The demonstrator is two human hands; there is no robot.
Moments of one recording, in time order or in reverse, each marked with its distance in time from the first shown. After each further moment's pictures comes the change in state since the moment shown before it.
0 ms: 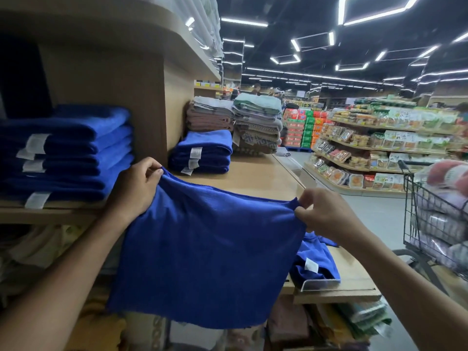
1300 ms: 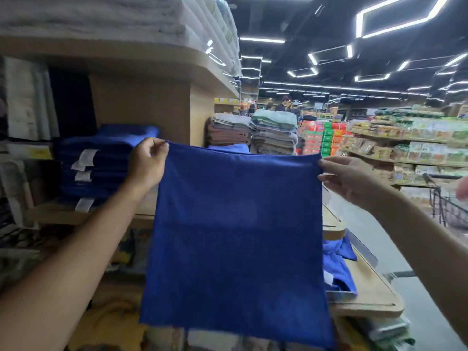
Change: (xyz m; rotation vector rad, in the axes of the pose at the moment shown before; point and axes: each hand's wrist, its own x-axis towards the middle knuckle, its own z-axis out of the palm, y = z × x) left_hand 0.043 0.029 -0.049 -0.394 0.179 -0.150; right_hand 0.067 -0.011 -0.054 1.085 -0.125 0.167
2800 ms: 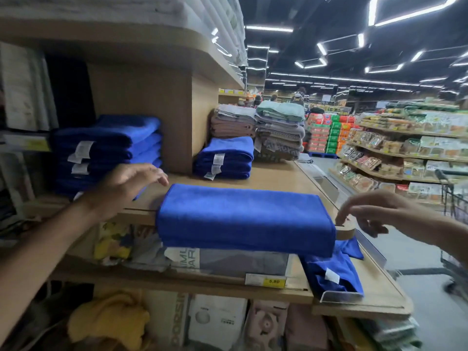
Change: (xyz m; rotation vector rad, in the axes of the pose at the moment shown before) left_hand -0.060 0.032 -0.072 0.053 -0.576 0.002; right_hand -0.048 0.021 -0.060 -0.667 -0.562 -0.204
